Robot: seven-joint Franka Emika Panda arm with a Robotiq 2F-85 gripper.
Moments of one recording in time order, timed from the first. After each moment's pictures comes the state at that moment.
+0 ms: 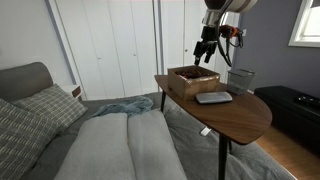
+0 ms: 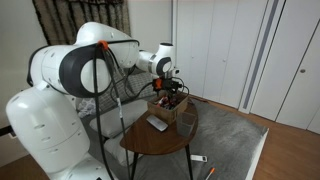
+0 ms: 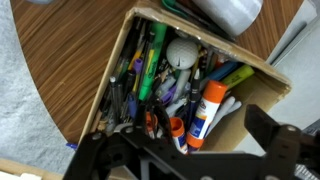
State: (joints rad) arm 0.08 -0.08 0.00 -2.04 0.12 2.15 -0.39
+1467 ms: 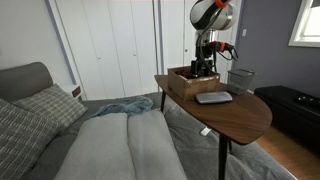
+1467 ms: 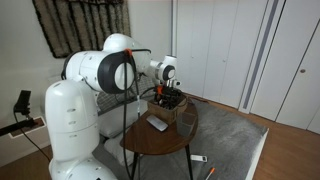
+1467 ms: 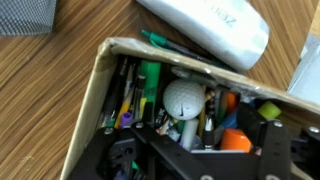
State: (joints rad) arm 0.06 0.15 0.03 -1.88 0.08 1.94 -0.26
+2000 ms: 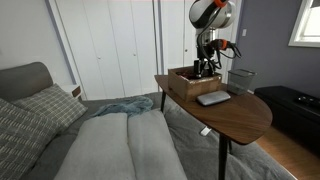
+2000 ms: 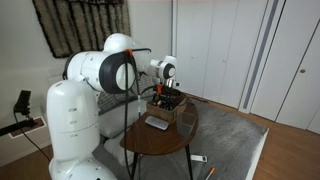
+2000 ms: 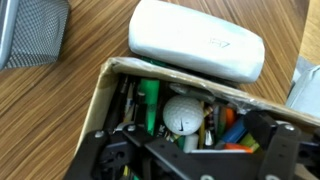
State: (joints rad) arm 0.05 0.17 0.04 -1.85 0.04 1.81 -0.25
